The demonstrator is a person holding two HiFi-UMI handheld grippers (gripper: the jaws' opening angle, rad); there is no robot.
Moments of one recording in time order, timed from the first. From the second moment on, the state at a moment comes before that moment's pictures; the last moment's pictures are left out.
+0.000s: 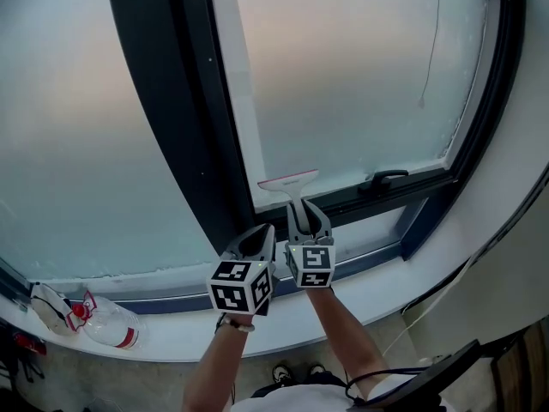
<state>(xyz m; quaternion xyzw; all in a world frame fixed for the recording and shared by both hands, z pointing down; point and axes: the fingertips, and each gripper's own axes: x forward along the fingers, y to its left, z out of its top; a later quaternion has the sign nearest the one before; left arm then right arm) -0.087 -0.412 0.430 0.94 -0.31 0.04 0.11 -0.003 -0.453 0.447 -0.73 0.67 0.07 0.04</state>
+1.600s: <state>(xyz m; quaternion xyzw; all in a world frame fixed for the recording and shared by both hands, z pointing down) 0.031 -0.440 0.105 0.96 -0.25 -0.13 -0.05 0.107 -0.451 -0.081 -0.67 0.64 0.31 0.20</state>
